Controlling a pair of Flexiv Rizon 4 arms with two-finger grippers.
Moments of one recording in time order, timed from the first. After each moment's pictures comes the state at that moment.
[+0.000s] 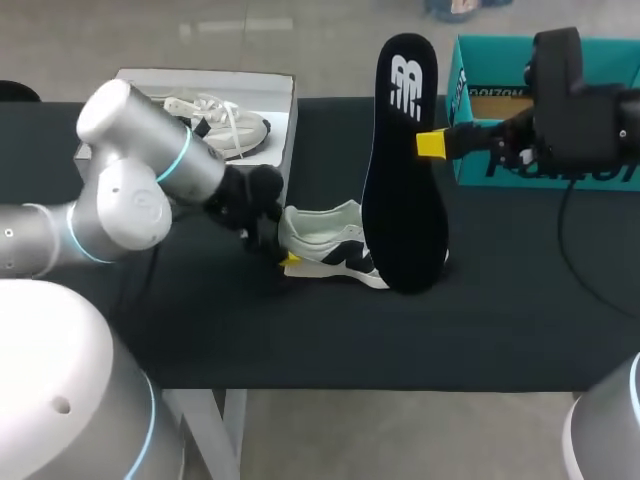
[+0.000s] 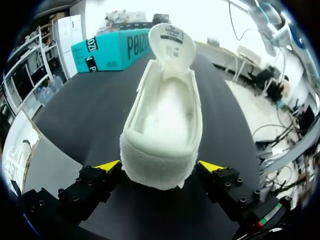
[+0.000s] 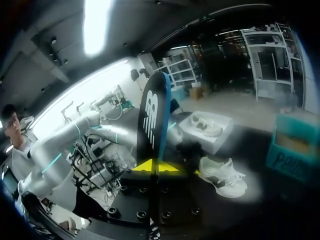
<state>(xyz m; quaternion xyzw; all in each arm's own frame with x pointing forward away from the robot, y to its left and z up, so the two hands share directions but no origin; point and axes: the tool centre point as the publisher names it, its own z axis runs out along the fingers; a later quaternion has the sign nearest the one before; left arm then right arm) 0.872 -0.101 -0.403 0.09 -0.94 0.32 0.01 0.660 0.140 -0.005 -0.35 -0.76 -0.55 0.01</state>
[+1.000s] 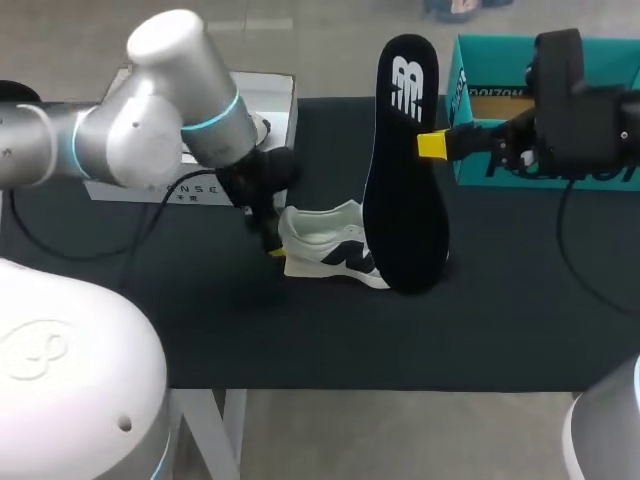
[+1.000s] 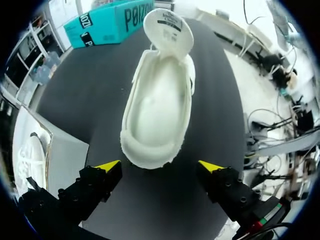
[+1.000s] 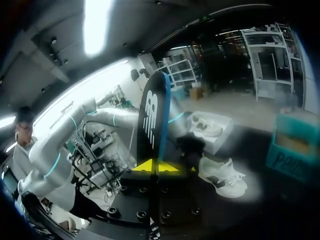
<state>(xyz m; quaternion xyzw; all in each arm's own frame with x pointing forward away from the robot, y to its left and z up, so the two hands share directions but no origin) 0.863 -0.078 -0.367 0.10 -0.99 0.14 0.03 0.659 0.139 -0.006 -0.35 -0.76 -0.55 0.01</state>
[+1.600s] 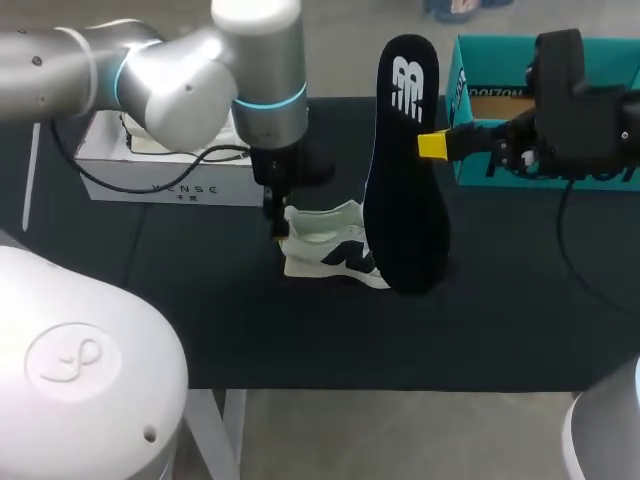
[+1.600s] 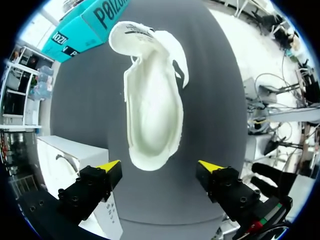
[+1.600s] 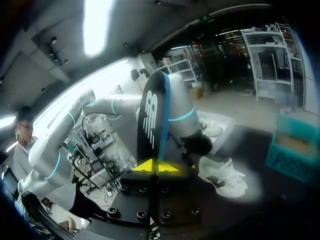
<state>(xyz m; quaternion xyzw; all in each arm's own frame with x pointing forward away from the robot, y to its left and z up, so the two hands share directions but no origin) 0.867 -0.091 -0.323 0.00 -1.00 0.01 -0.04 0.659 0.139 -0.006 -0.35 -0.76 -0.55 0.01</state>
